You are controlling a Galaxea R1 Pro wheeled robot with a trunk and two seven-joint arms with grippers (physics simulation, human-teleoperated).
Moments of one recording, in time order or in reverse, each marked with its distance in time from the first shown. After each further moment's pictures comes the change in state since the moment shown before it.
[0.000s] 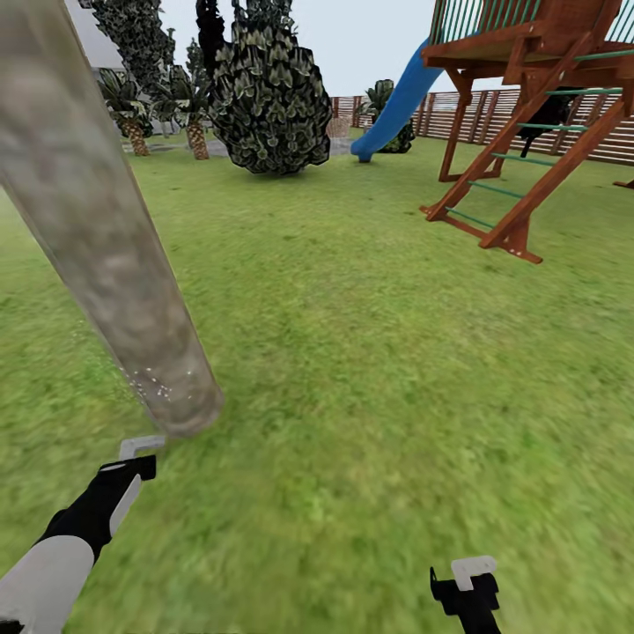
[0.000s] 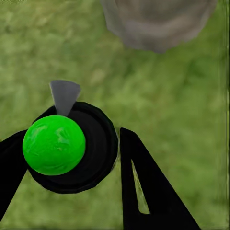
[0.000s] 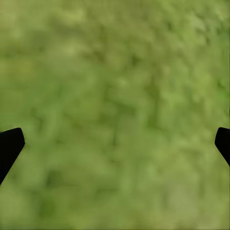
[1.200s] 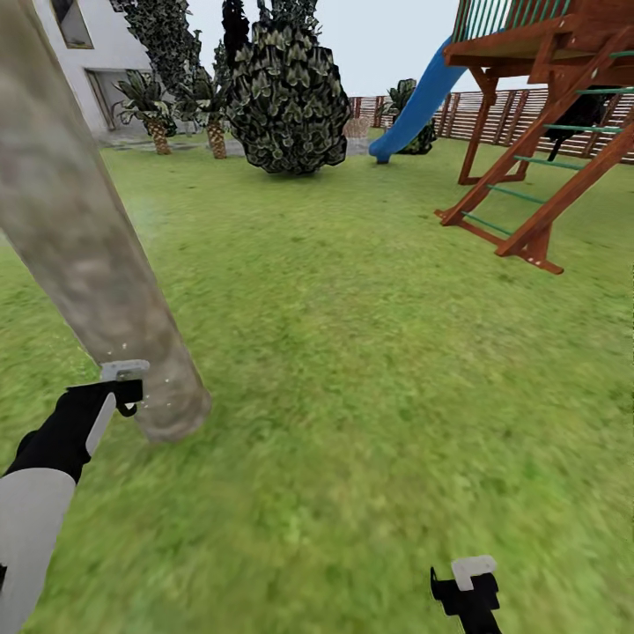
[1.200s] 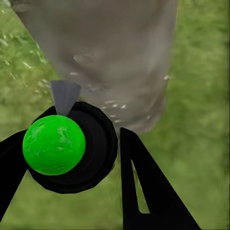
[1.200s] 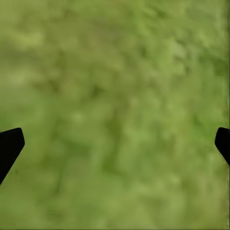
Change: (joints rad) left arm -0.188 0.084 0.000 -0.245 -0.015 0.270 -0.135; right arm 0.000 -0.001 0.000 0.000 0.001 0.000 0.001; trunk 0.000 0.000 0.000
